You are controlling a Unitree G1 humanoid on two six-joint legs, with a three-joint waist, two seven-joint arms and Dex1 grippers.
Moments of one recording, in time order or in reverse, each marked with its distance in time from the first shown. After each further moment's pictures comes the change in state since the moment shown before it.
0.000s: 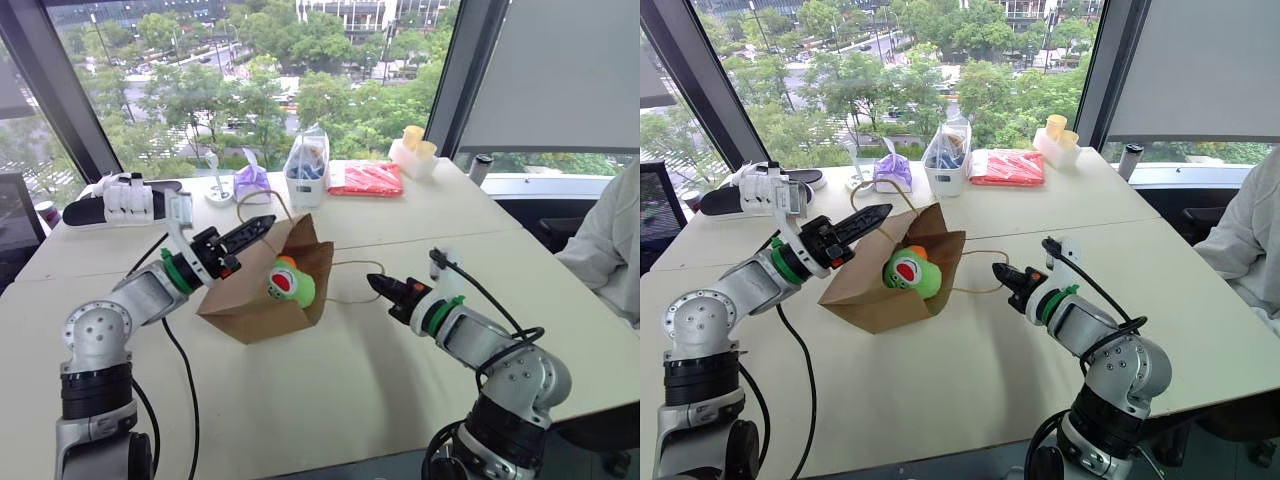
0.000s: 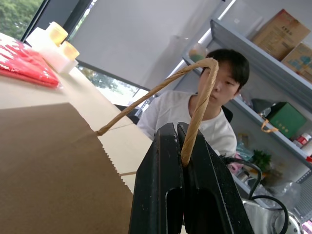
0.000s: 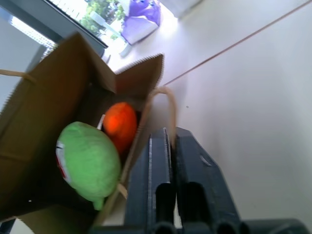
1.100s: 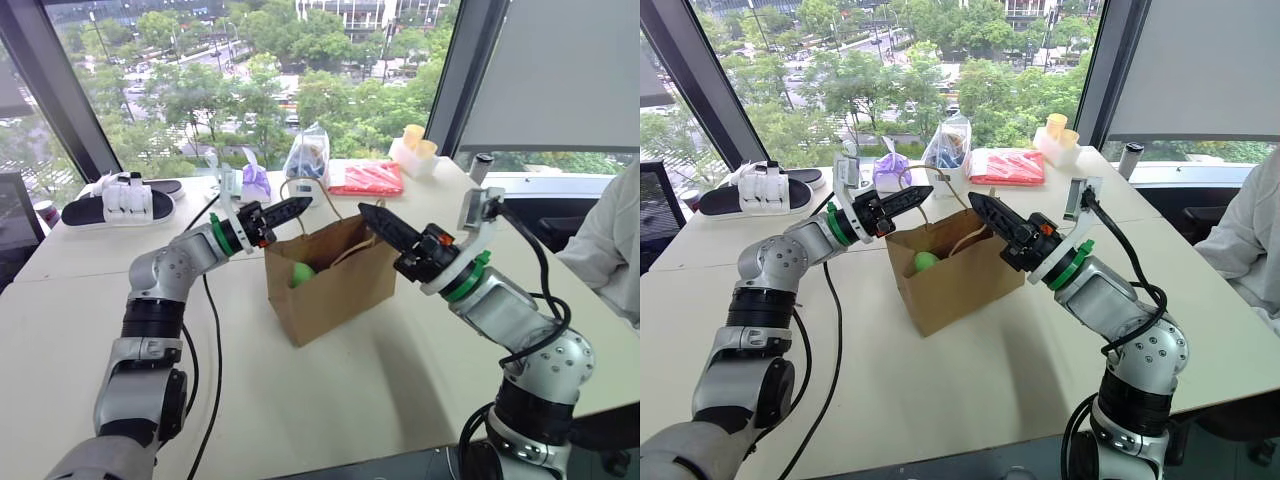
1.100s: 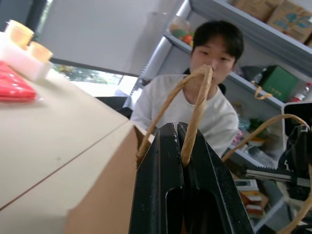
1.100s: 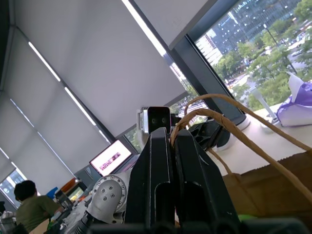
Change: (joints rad) left arm -0.346 -0.071 -0.198 0.484 0.465 -0.233 -0.442; right arm -0.035 -0.280 0.165 0.028 0.678 -0.411 -0.008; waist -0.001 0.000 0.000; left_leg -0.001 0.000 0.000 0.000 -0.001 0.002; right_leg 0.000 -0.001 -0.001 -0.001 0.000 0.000
